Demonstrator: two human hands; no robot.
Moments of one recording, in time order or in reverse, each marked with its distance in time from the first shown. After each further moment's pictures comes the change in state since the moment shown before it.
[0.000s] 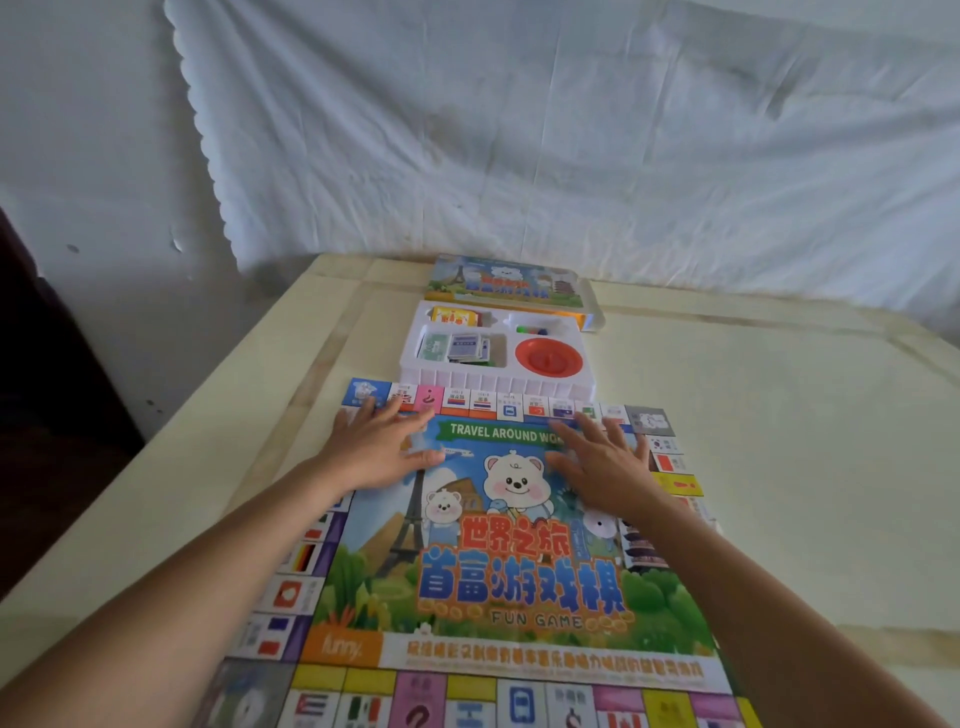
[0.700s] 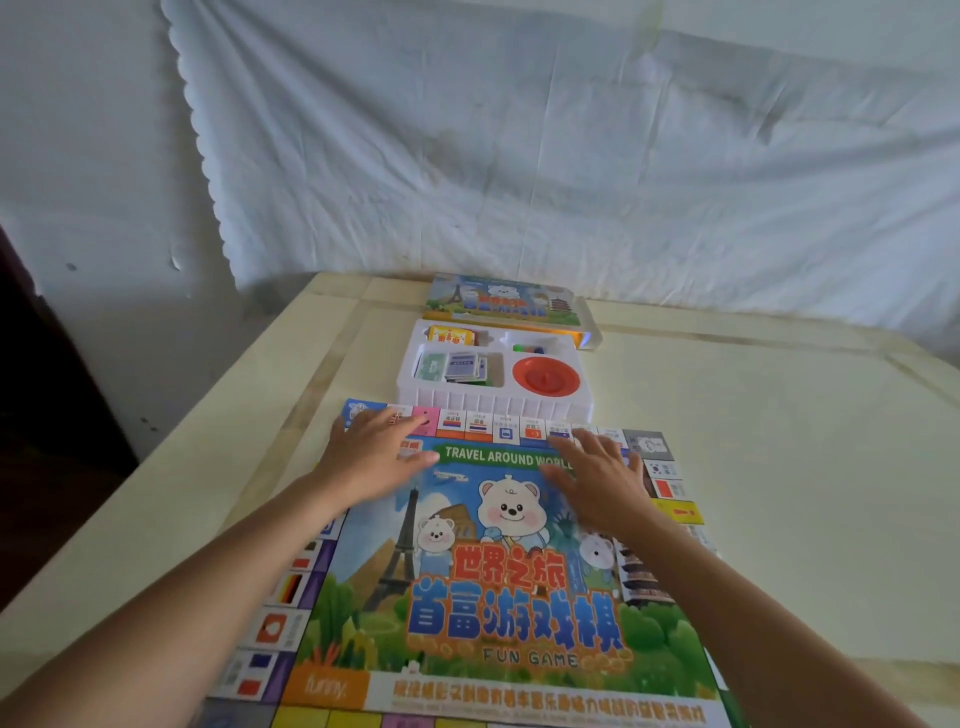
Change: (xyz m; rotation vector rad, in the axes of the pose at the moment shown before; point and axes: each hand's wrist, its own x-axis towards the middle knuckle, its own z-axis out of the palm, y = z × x) left_hand 0.006 0.001 -0.008 -0.003 0.241 0.052; right_hand 0.005 -0.004 -0.004 0.032 0.108 -0.025
